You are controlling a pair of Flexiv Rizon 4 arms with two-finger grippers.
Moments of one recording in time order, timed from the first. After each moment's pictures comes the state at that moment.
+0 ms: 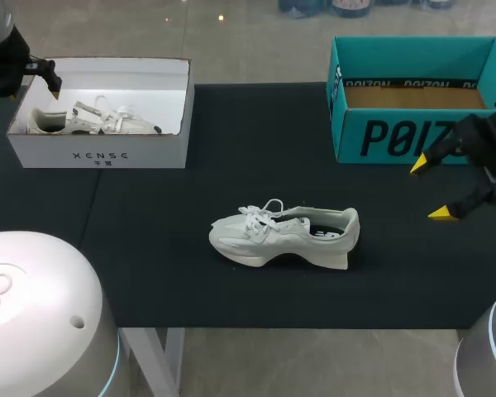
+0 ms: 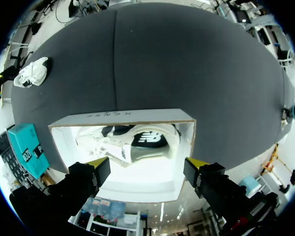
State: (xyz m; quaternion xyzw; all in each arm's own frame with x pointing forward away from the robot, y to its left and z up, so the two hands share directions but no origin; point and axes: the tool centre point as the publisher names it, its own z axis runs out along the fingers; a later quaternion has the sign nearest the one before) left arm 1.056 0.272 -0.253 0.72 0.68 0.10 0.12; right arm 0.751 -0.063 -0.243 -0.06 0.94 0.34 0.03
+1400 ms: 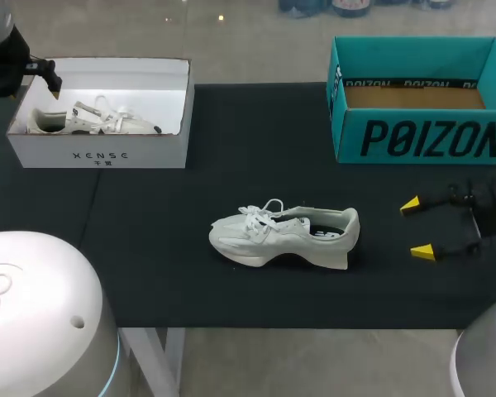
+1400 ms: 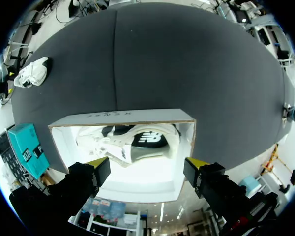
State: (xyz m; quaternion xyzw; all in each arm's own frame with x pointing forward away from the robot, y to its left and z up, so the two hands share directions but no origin) left arm 1.056 0.272 -0.253 0.72 0.68 0.10 0.12; right arm 0.749 -0.051 -0.346 0.00 0.84 0.55 0.02
